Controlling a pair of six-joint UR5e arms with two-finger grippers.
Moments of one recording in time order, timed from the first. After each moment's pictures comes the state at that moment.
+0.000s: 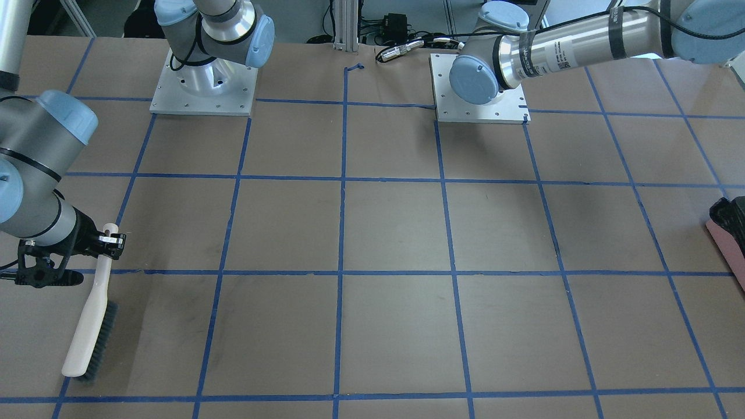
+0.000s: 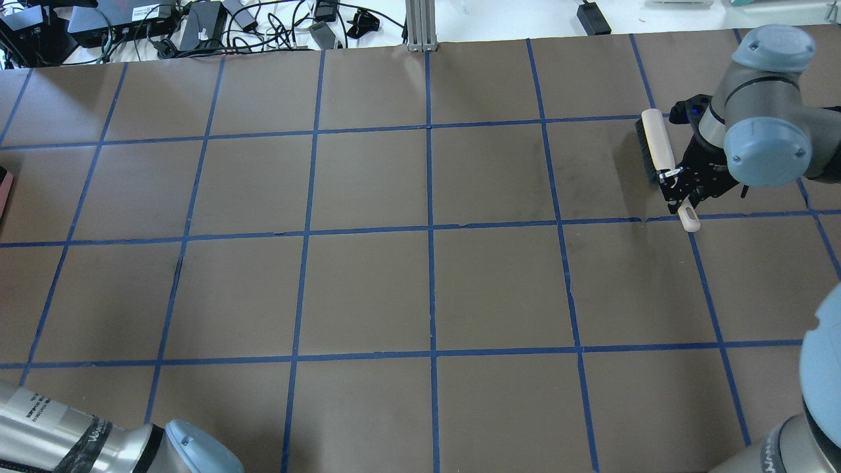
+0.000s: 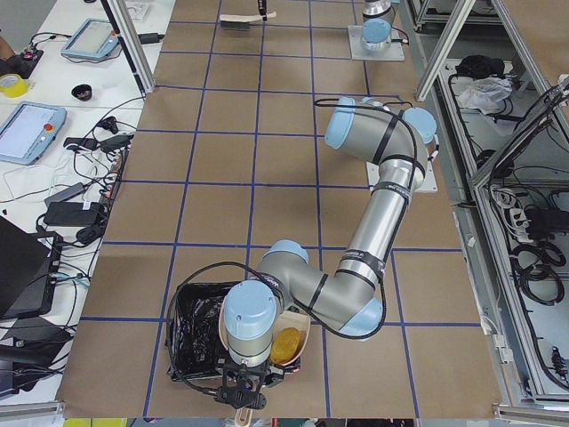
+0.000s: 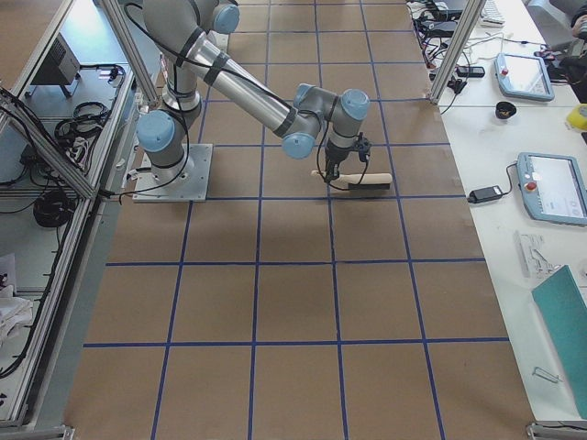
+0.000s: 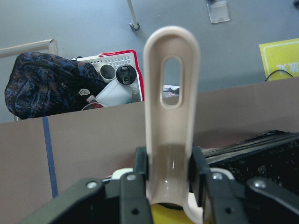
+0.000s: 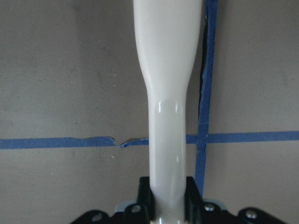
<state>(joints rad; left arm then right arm) -0.48 -2.47 -0.65 -1.28 1.70 -0.31 1.24 -1.22 1.81 -2.05 -1.67 -0.32</state>
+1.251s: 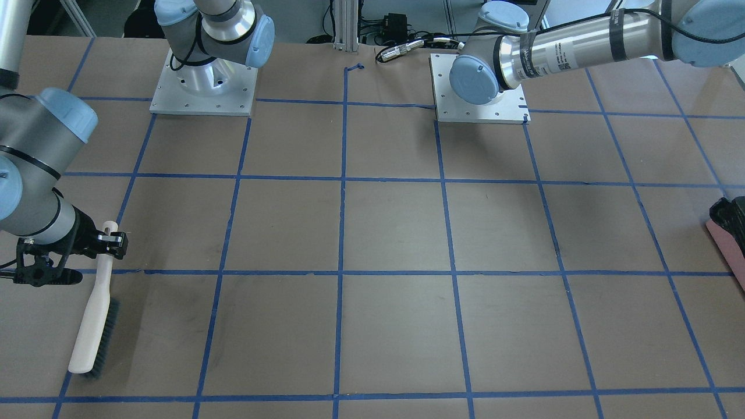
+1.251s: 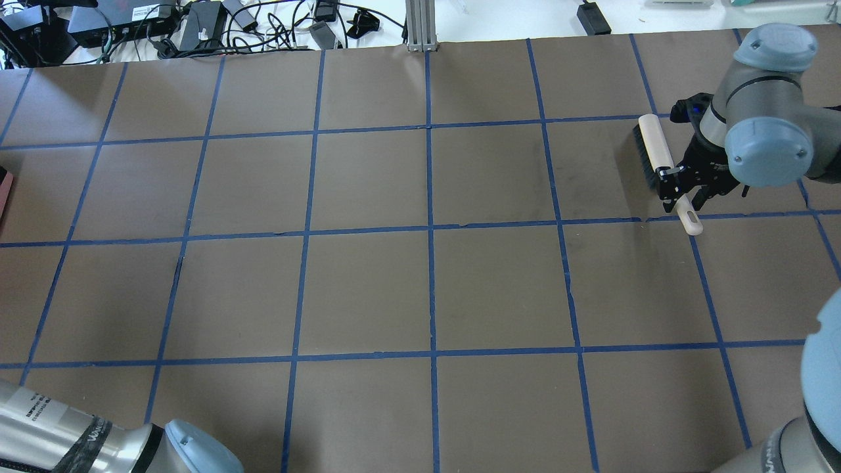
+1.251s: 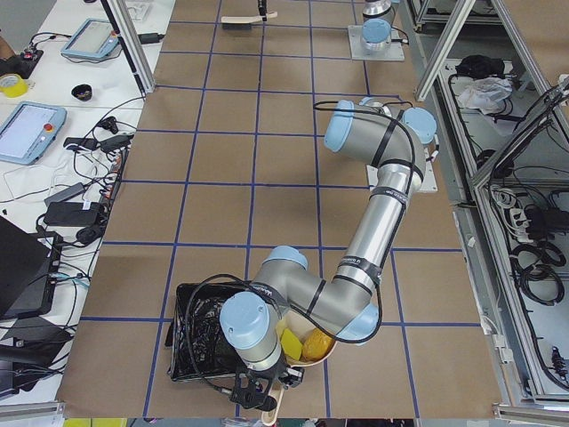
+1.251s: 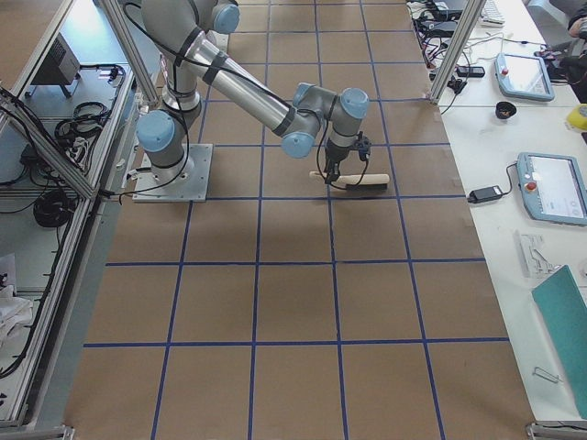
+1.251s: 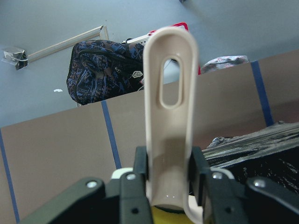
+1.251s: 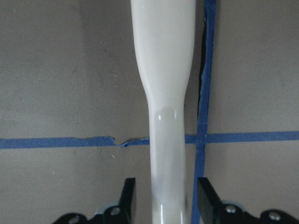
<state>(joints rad) -0.48 -2.48 -0.68 -1.39 1.87 -0.20 1.24 -1.23 1.81 -2.05 -1.67 -0.32</state>
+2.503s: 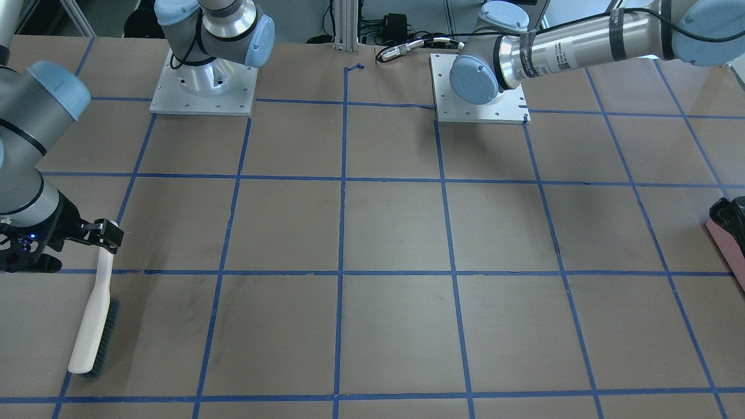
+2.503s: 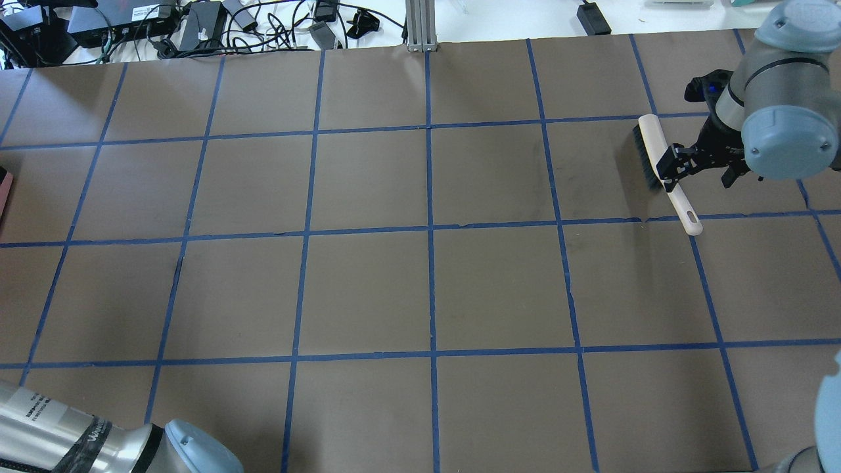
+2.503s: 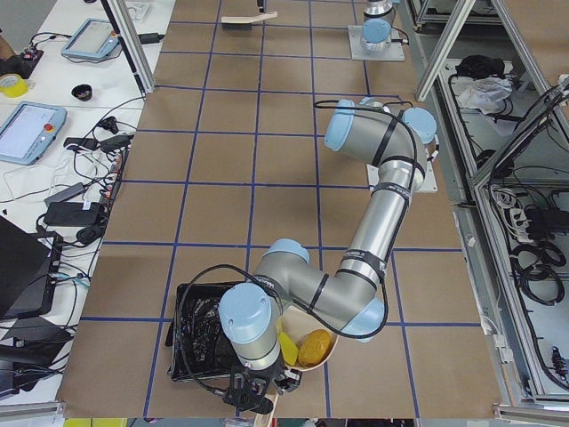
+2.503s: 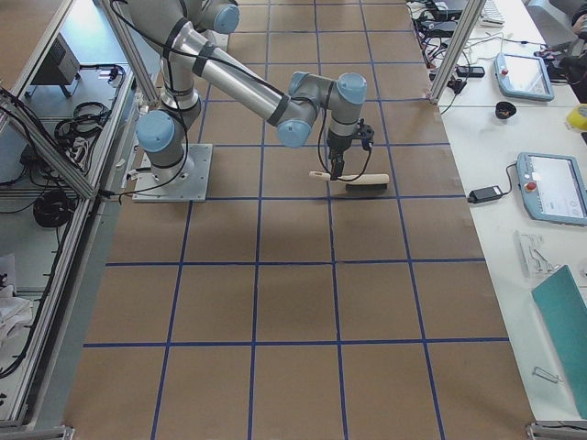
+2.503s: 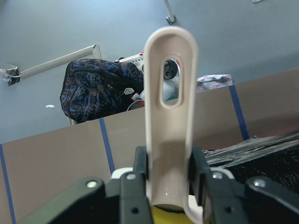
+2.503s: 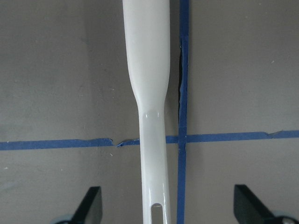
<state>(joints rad) -0.48 -2.48 -0.59 -1.39 1.83 -0.19 1.24 -1.31 1.80 -2.05 -1.67 -0.32</state>
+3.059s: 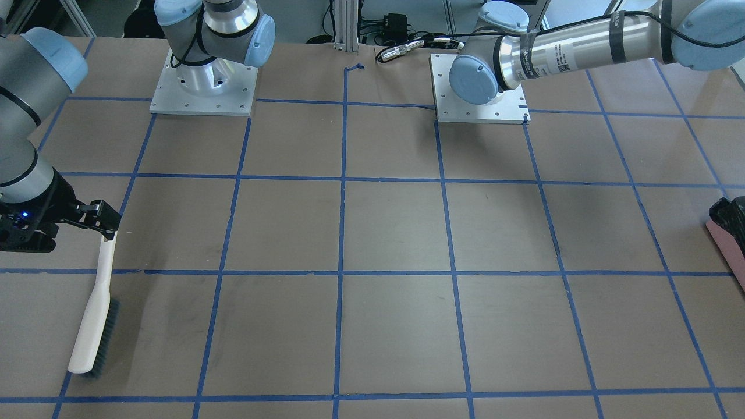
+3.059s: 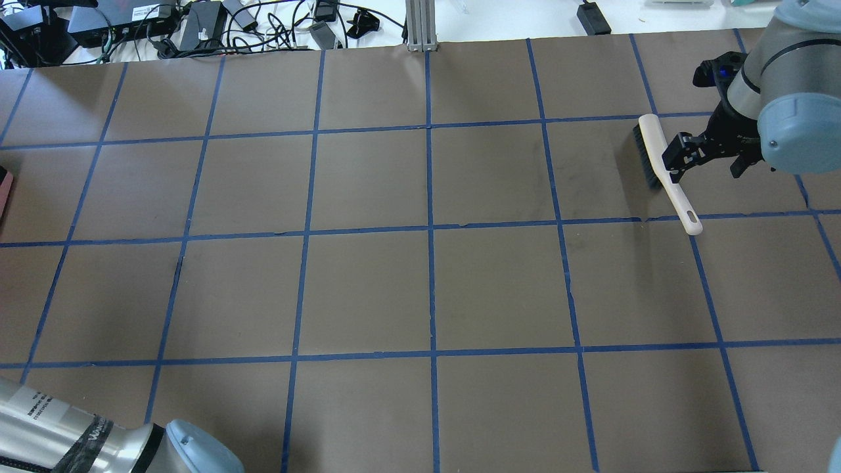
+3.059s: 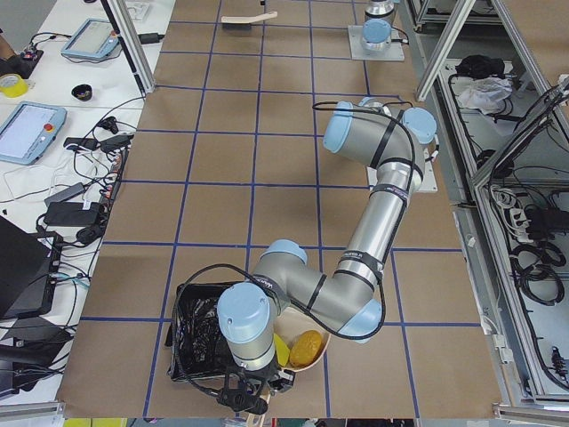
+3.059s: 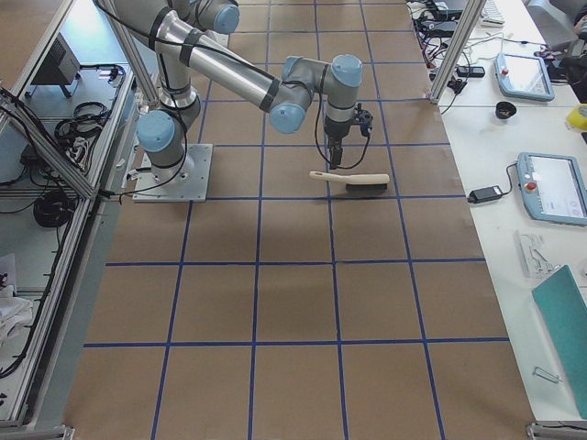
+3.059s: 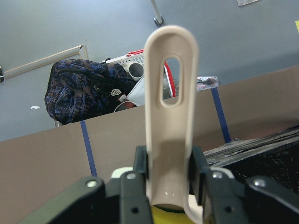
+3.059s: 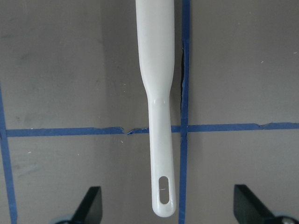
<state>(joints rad) -0.49 -2.50 -0.58 -1.36 1.79 -0.19 1.26 -1.39 1.80 -1.99 -1.64 -0.31</state>
